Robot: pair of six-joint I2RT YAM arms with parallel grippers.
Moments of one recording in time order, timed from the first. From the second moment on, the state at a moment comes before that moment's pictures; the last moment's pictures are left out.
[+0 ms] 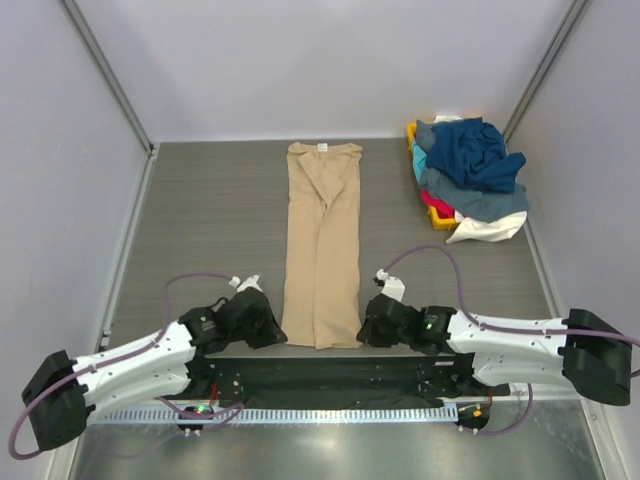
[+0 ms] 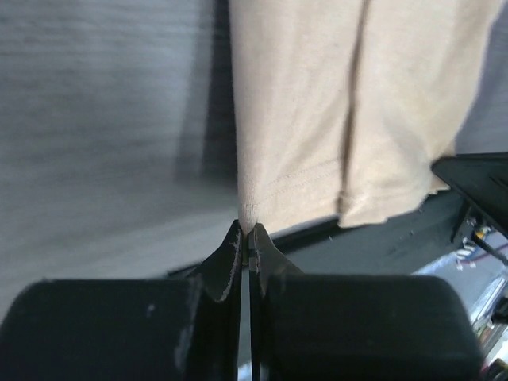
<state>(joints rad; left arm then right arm) -0.91 0.84 0.32 -0.40 -0.01 -1.11 1.12 1.06 0.40 -0.27 0.19 1.09</state>
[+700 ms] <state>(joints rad) -0.93 1.01 0.88 -0.79 -0.21 -1.02 1.07 1.19 0.88 -0.65 0.42 1.02</state>
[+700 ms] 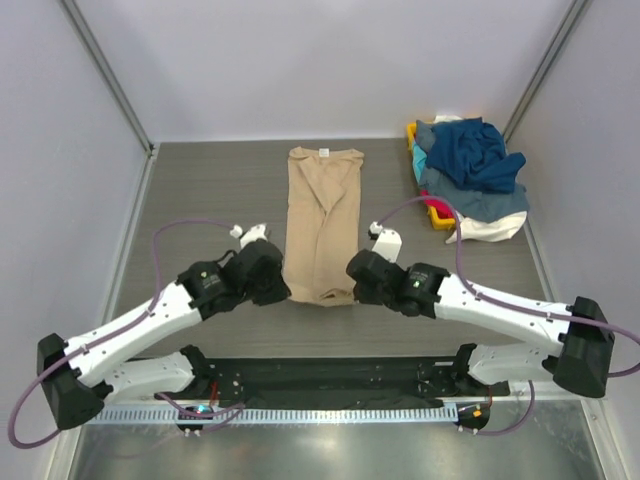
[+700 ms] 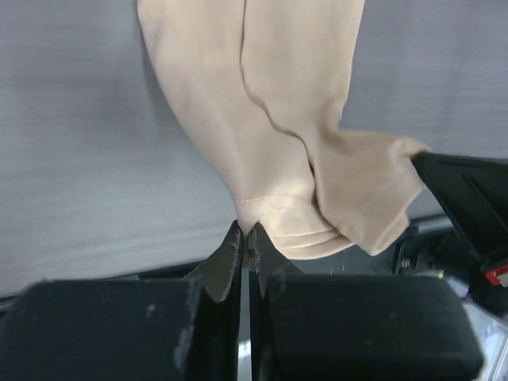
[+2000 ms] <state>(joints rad) -0.41 1.97 1.57 -0.70 0.04 -0.65 0.56 1.93 1.47 -0.53 0.26 0.48</state>
